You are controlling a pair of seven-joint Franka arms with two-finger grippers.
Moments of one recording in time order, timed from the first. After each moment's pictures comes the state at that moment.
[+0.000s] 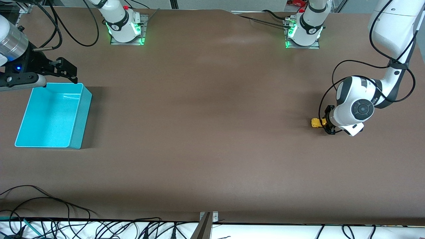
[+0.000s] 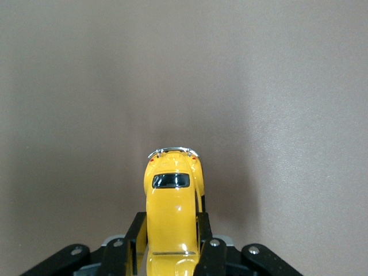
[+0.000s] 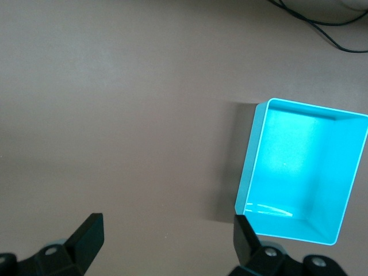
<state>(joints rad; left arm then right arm) 0.25 0.48 -0.24 -2.04 0.31 2.29 -1.74 0.06 0.04 0.07 -1.53 -0.03 1.58 -0.03</state>
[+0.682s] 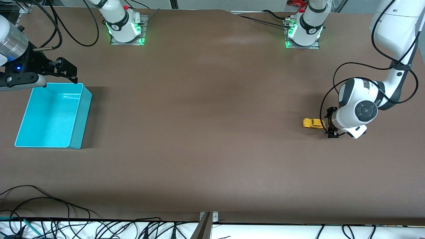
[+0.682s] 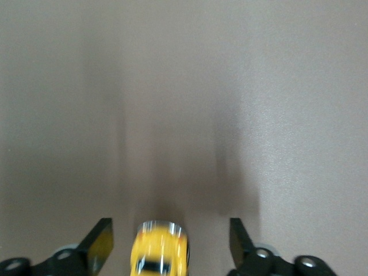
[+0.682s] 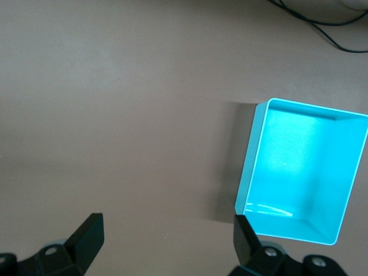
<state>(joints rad) 0.26 0.49 -0.24 -2.00 0.31 2.30 -1.74 0.06 0.04 0.07 -1.53 -0.03 1.58 -0.03</state>
